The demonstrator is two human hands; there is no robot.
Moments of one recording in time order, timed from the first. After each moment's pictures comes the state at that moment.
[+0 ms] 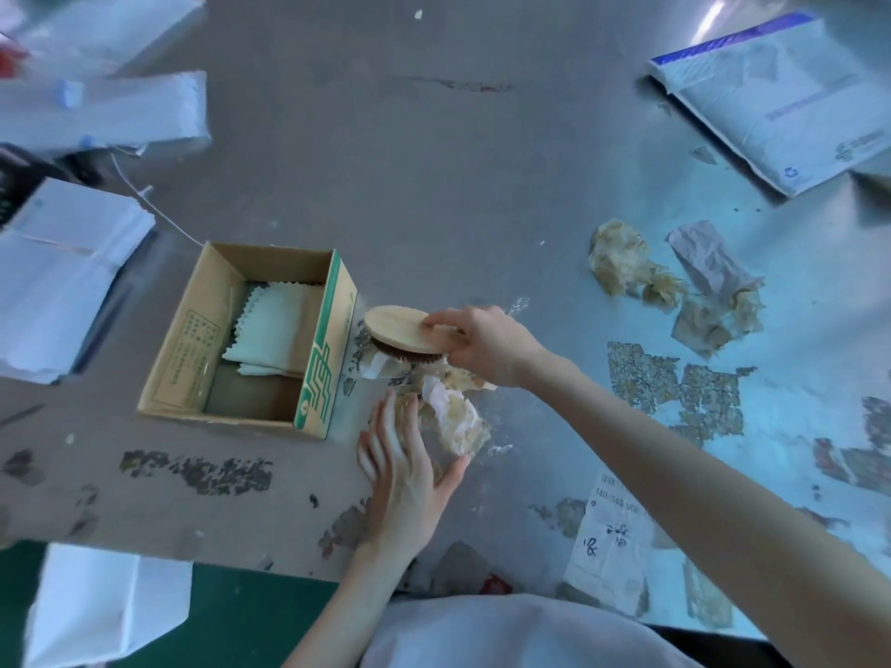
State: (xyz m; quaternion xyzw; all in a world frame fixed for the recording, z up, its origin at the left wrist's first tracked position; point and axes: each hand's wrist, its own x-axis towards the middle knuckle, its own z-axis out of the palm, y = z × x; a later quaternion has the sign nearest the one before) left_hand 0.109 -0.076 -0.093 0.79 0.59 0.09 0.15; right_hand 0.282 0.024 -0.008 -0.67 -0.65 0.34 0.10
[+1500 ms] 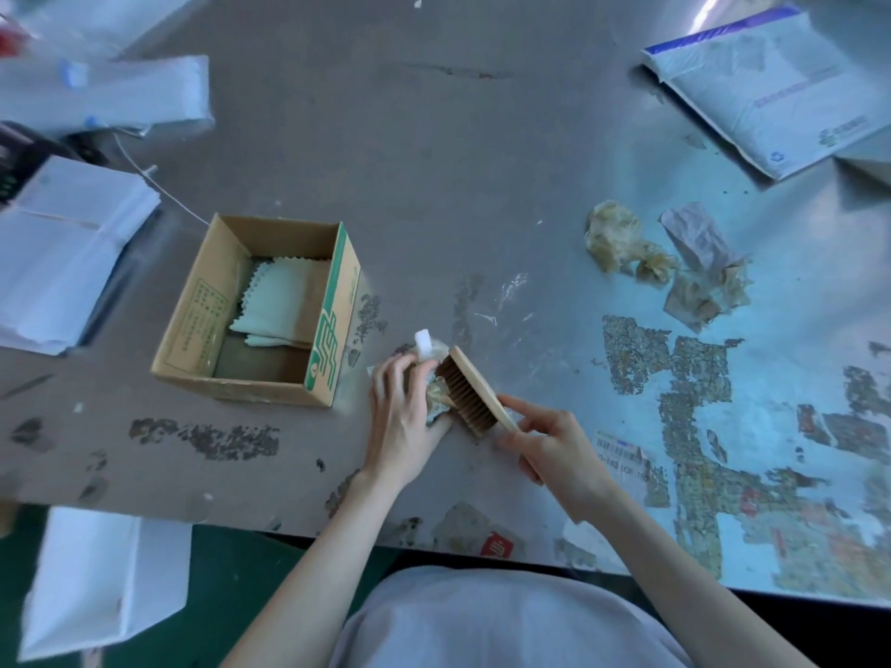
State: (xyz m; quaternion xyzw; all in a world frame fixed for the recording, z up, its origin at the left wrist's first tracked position) left_hand 0.100 -0.047 -0.099 0.83 0.48 0.21 0.19; right_hand 0.275 -0.134 -0.046 -0.69 -0.29 0.55 0.38
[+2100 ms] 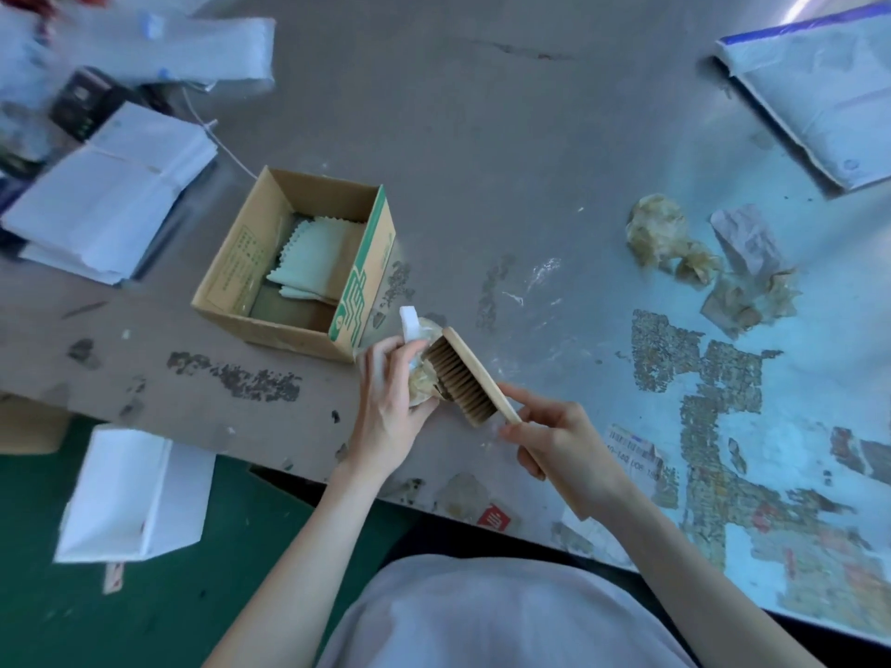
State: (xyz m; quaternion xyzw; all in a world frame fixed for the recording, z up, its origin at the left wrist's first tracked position) left_hand 0.073 -0.072 -0.073 0.78 0.50 0.30 0.22; right_hand 0.271 -0.141 -0.025 -0.58 -0.31 0.65 0.39
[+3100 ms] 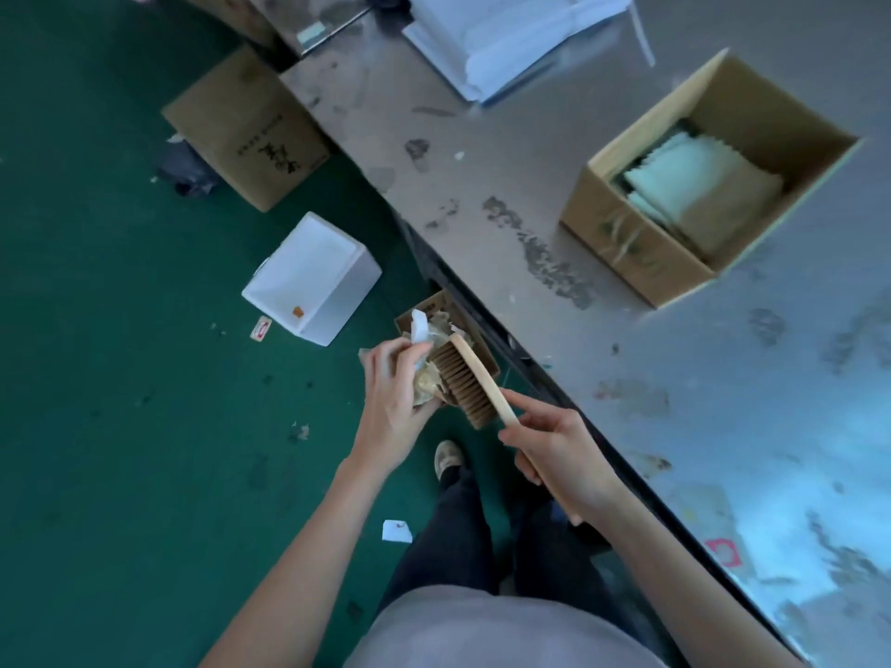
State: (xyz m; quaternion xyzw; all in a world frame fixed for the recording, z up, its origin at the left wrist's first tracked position) left_hand -0.161 -0.222 -0.108 0.56 0.76 0.29 0.17; right_hand 0.038 -0.162 -0.065 -0.49 -0.40 0.76 0.13
